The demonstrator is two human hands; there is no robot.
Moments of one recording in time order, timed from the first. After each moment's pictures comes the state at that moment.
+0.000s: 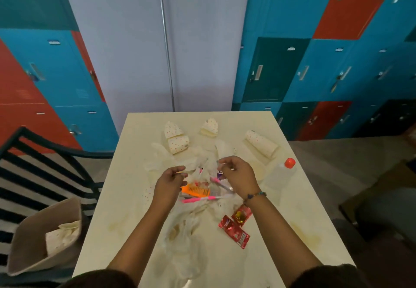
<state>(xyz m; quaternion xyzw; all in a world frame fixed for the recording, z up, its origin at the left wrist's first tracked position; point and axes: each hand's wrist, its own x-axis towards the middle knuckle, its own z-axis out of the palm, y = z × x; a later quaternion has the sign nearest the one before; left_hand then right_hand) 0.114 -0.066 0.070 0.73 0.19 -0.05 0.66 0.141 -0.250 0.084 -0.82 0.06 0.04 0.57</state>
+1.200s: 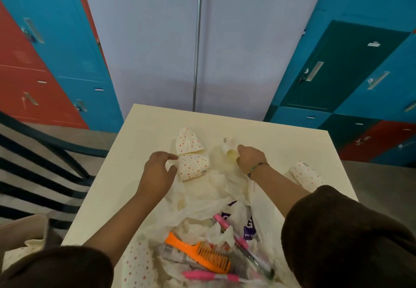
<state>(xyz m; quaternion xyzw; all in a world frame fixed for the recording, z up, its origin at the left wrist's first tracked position) 0.328 0.019 -0.036 0.91 0.15 0.03 0.40 0.454 -0.214 -0.054 -0.98 -0.09 0.16 0.00</state>
